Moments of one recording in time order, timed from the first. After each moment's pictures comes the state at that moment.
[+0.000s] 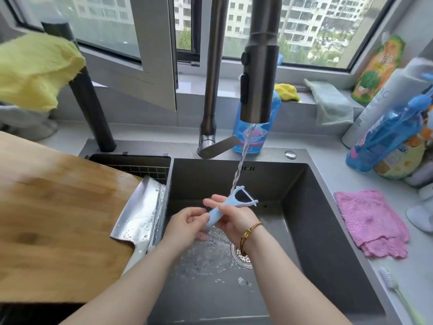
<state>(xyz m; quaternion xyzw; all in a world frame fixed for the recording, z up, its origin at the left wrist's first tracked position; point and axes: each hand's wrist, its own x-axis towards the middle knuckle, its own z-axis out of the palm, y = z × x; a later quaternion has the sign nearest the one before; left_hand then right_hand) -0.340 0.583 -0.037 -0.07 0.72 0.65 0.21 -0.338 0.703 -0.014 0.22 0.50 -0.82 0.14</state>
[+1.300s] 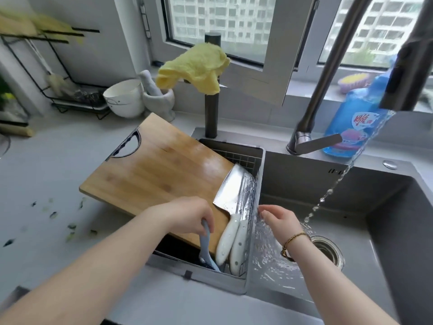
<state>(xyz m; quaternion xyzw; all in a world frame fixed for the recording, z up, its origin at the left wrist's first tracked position) -0.299 0.396 0.028 0.20 0.93 0.09 0.28 -0.297 0.604 -0.029 0.08 0.86 -0.49 0.12</state>
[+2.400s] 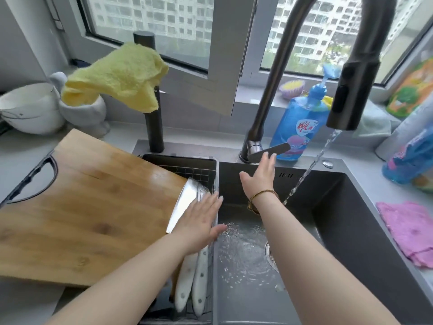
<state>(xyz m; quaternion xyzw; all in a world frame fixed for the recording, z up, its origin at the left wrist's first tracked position) -0.368 0.480 -0.047 0.27 0.95 0.11 0.15 -0.402 0.624 0.013 0.19 0.90 -0.38 -0.05</state>
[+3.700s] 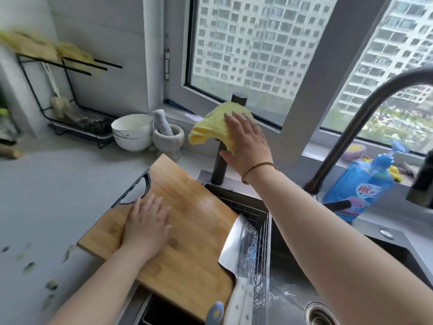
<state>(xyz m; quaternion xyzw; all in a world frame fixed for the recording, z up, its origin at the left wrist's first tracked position) -0.352 0.299 0.002 -0.05 1.00 0.02 0.01 -0.435 0.467 0.140 -0.23 0.95 -0.10 -0.18</state>
